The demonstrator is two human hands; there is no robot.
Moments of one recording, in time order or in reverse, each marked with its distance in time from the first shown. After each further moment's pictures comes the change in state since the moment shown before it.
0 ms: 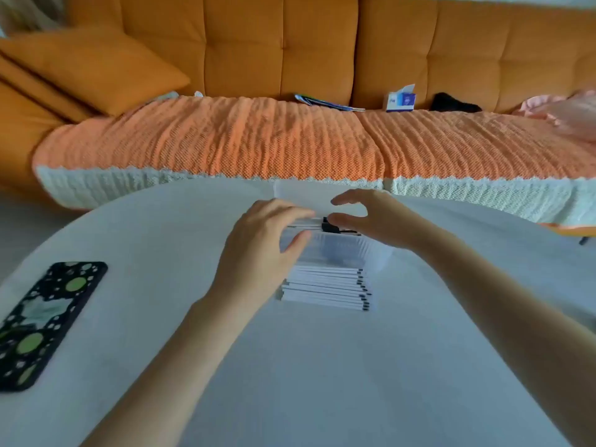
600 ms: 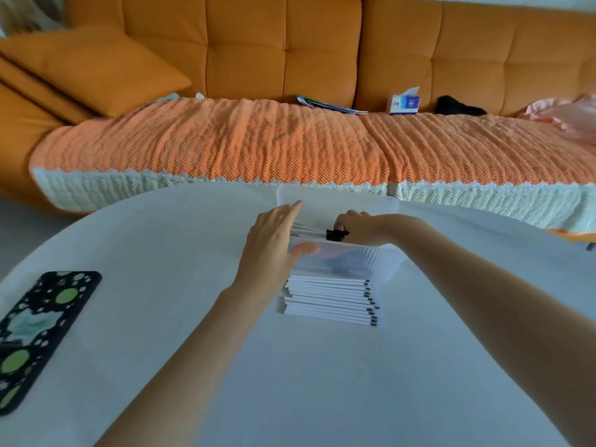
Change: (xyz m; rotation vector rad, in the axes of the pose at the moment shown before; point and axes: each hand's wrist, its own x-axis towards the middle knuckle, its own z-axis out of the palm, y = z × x) left_hand 0.016 -0.040 0.050 0.042 -0.235 -0.170; right_hand 0.056 0.018 0.026 -0.390 -0.520 0.190
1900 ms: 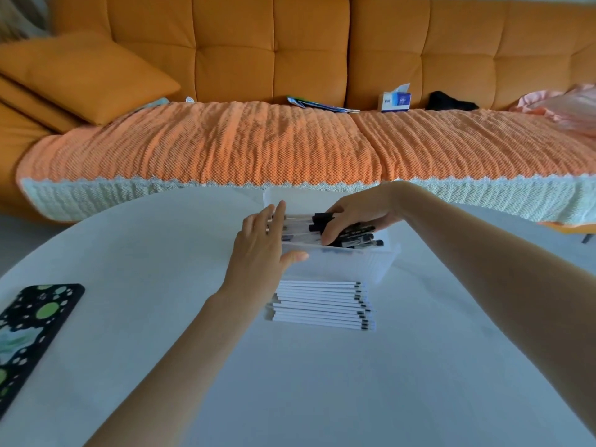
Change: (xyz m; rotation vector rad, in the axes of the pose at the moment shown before) left_hand 0.002 0.007 0.000 0.264 -0.093 -0.038; right_hand -0.016 0.008 -0.038 0.643 -0.311 -0.145
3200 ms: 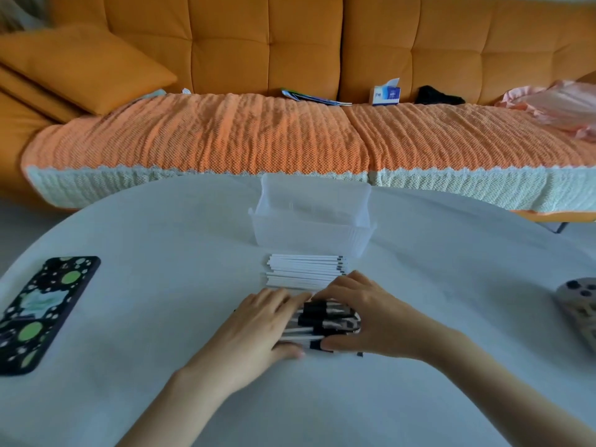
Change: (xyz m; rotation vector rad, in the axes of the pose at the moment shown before) left_hand -0.123 0.023 -0.007 -0.054 -0.249 0.375; right_hand -0.083 0.071 0.168 -0.455 0.507 -0.396
